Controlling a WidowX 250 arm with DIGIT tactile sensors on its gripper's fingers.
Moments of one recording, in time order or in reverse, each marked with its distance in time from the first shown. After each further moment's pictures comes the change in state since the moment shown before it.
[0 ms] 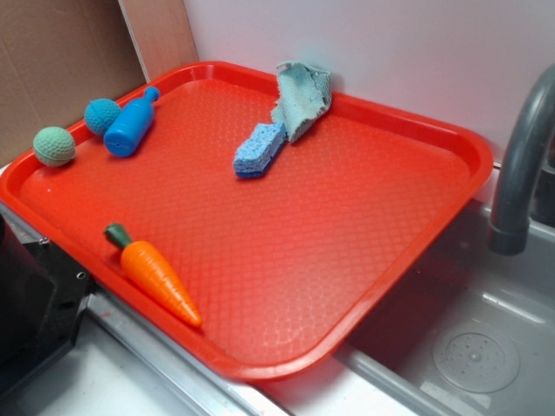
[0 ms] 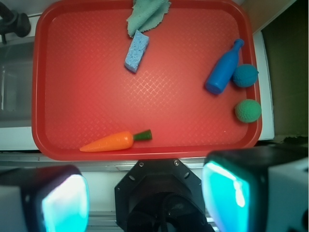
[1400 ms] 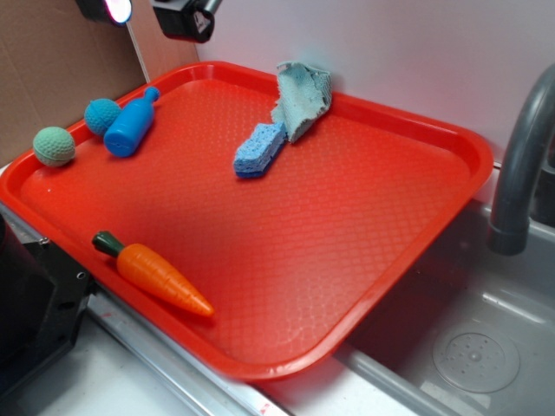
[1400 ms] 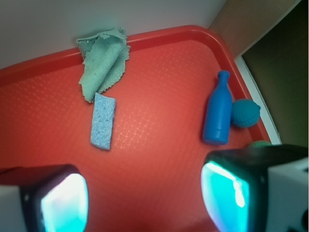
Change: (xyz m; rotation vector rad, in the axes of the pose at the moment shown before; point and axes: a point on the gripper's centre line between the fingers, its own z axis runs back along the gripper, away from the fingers) arm 0.089 0.018 -0.077 0.154 -0.143 0.278
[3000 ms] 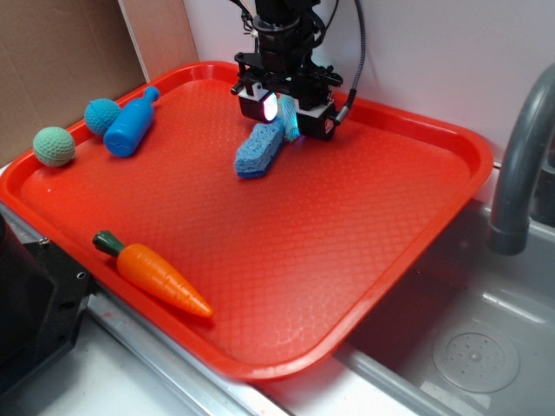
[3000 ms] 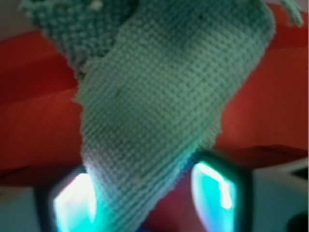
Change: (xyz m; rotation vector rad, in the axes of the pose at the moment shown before) arm 0.071 -0.042 -0.166 -0.001 0.163 -0.067
